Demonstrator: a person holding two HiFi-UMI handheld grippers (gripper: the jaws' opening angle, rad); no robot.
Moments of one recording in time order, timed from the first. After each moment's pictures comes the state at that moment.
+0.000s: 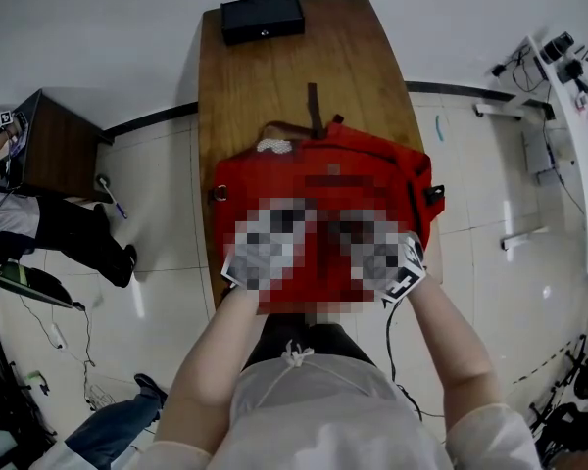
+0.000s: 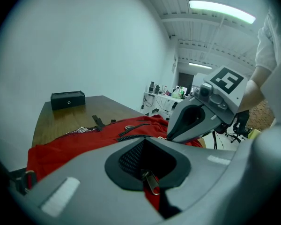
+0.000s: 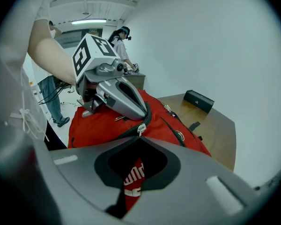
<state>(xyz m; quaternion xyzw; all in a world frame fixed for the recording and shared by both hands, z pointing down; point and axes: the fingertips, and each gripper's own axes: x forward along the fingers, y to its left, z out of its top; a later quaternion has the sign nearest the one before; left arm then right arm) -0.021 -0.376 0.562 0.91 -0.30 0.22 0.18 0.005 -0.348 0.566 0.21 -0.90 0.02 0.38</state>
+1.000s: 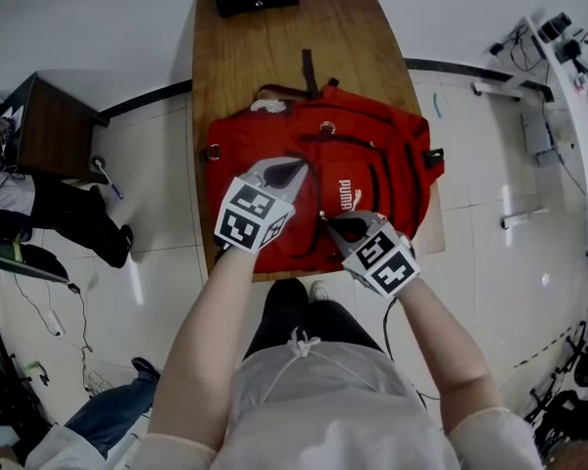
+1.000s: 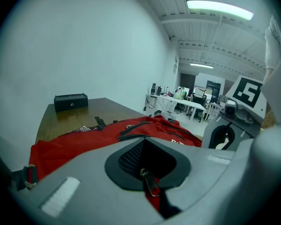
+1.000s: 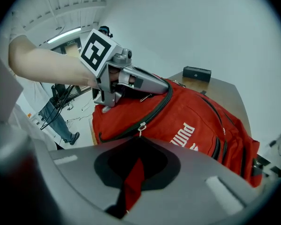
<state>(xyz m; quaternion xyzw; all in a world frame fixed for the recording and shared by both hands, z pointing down) -0.022 -0.375 0.563 0.91 -0.32 0.21 0.16 0.008 -0.264 0.598 0.23 -0.88 0.18 0.38</state>
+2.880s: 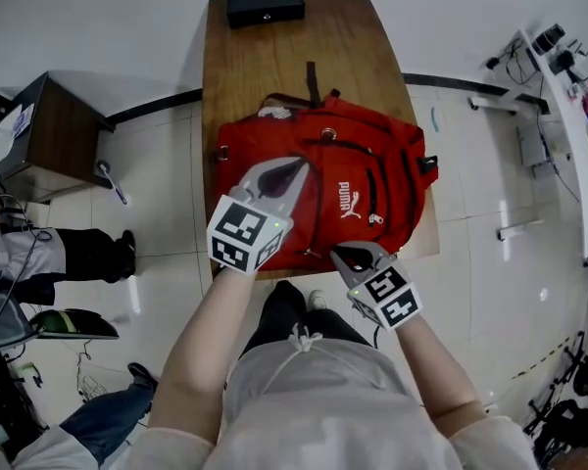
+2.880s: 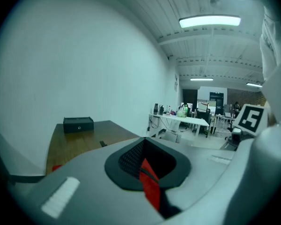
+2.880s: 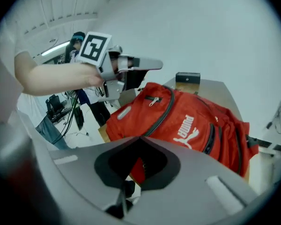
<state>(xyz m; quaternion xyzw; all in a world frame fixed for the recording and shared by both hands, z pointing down) -0.032 -0.352 0.473 0.92 -0.36 0.11 0.11 0.012 -0.210 0.569 0.28 -0.88 0.21 0.31</state>
